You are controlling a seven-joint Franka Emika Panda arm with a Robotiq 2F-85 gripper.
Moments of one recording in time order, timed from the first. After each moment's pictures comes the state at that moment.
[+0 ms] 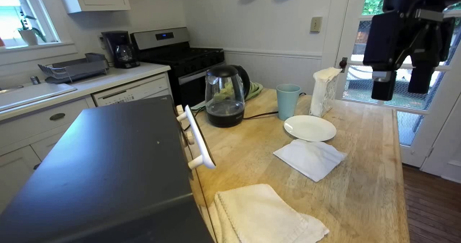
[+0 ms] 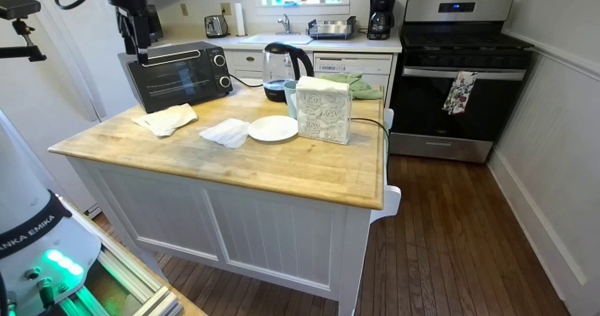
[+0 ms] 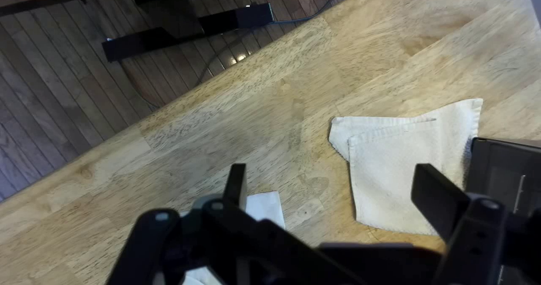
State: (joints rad) arm 0.07 -0.50 0.14 -2.48 0.24 1.87 0.36
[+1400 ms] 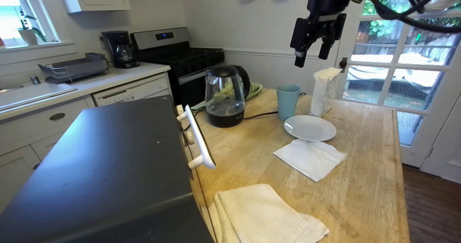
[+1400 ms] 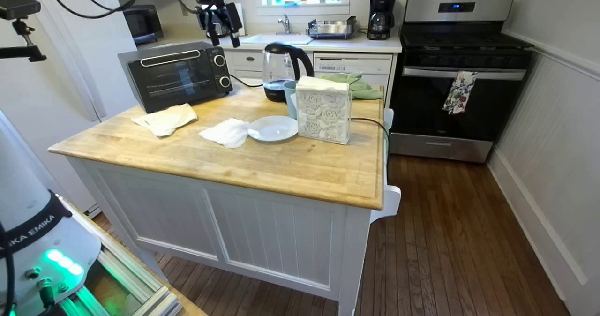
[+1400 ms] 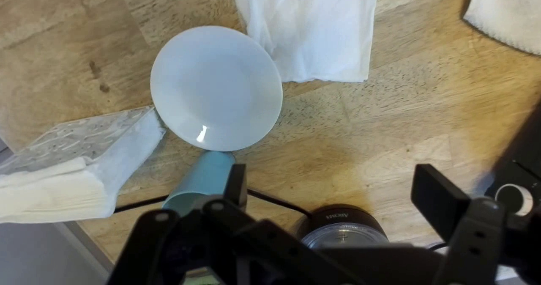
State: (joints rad) arm -0.03 -0.12 0.07 -2.18 -0.07 2.22 0.19
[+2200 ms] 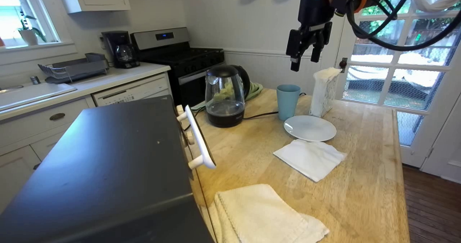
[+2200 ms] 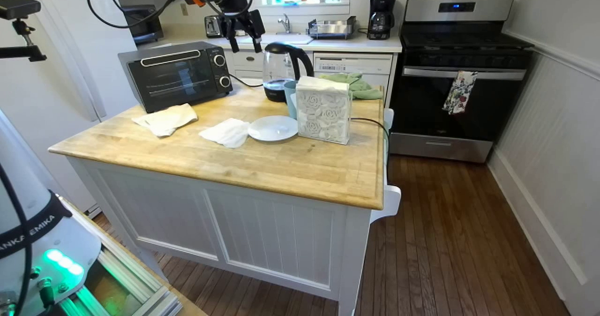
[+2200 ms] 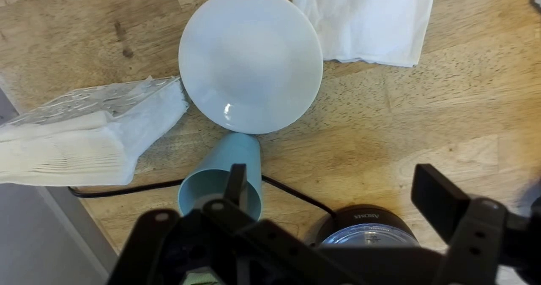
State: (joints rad) arm -0.03 0.02 0.02 -2.06 -0.12 2.21 0.09
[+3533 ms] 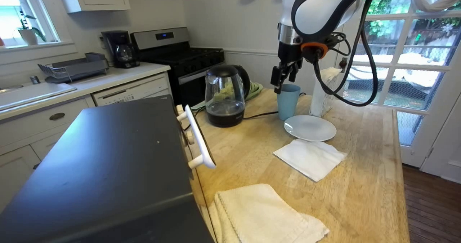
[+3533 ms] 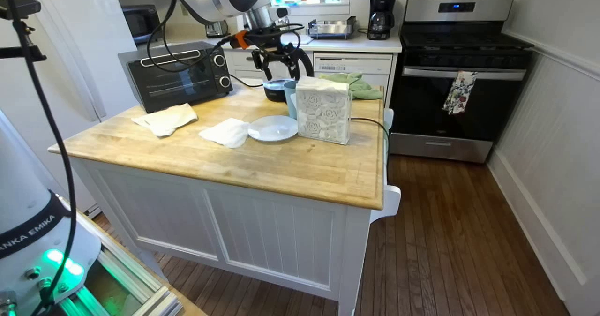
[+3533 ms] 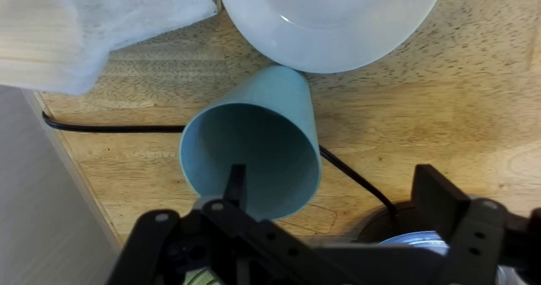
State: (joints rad) arm -0.02 0.36 -0.05 -1.89 -0.24 2.48 0.00
